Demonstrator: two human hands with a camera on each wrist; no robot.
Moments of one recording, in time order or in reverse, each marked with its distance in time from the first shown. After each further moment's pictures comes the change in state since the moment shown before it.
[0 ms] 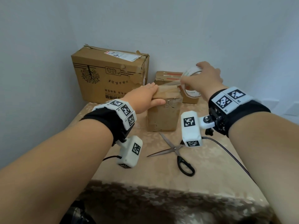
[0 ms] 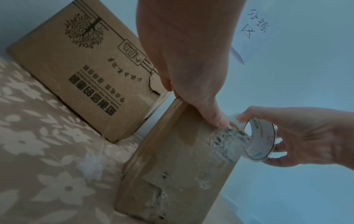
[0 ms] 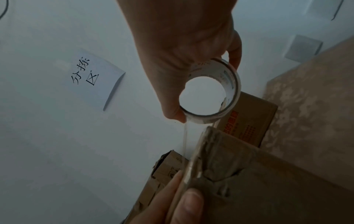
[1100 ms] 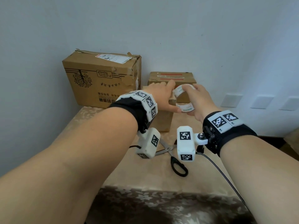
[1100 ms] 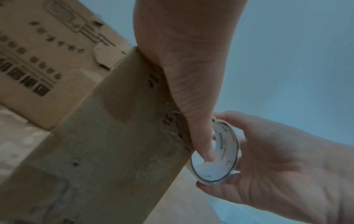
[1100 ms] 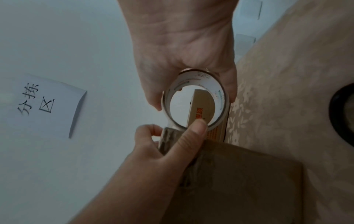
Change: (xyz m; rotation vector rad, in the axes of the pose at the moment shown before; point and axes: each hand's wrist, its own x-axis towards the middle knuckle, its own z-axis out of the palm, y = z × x) left_hand 0.046 0.055 -0.001 0.205 -0.046 0.109; right_hand -0.011 0.048 0.023 0.641 -0.139 0.312
